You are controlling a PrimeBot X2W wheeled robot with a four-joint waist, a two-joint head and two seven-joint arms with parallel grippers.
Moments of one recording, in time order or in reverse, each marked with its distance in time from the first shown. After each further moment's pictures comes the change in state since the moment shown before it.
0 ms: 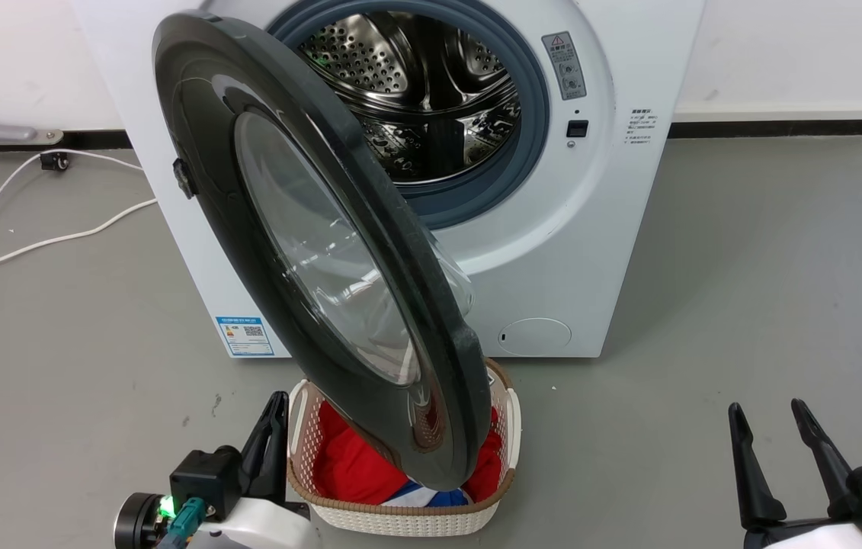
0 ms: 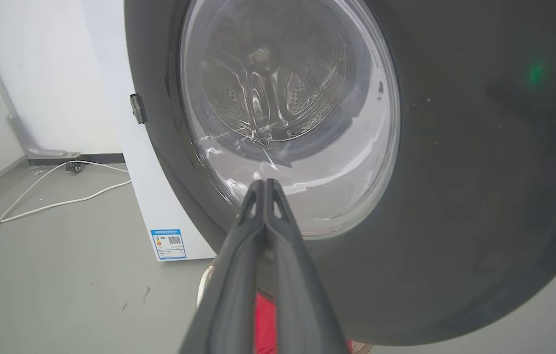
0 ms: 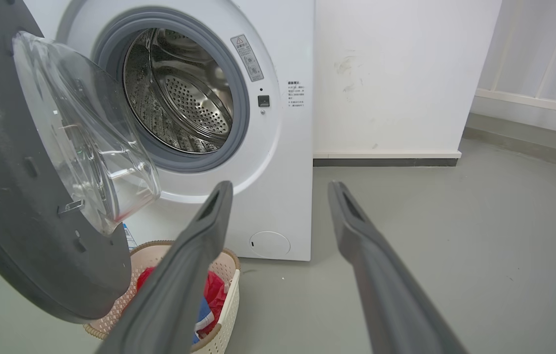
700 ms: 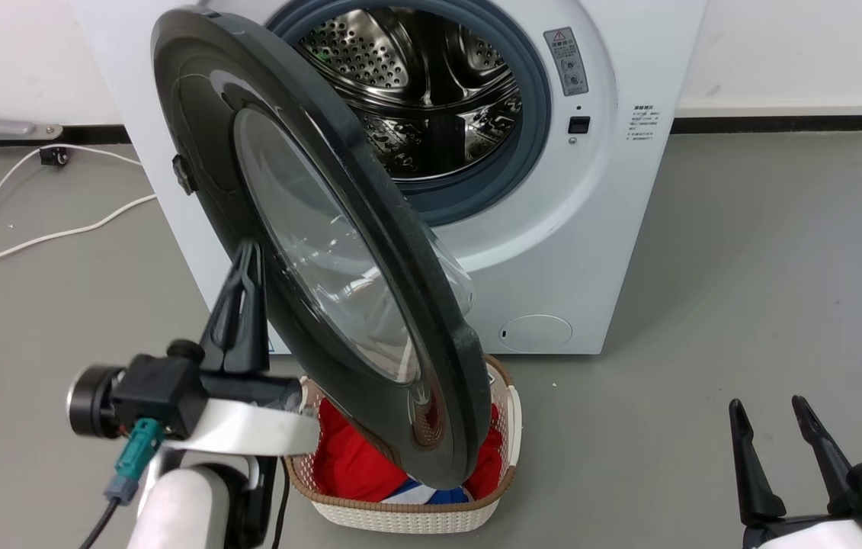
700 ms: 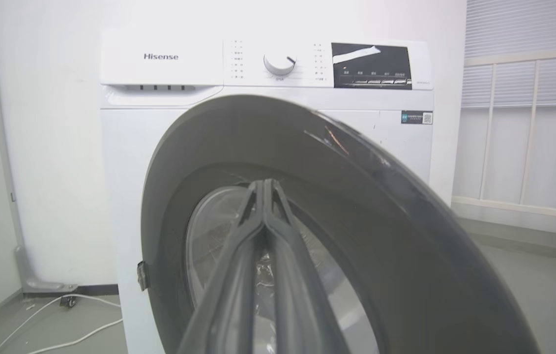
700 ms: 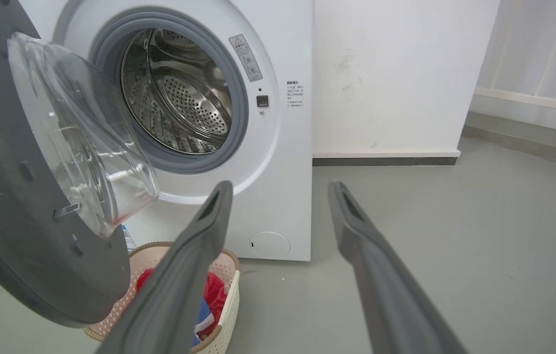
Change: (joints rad) left arm -0.140 0.008 -0.003 -0.273 0.005 0.037 0.024; right arm -0.007 0.008 -0.002 -0.003 -0.002 0.000 0.006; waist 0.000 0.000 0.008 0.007
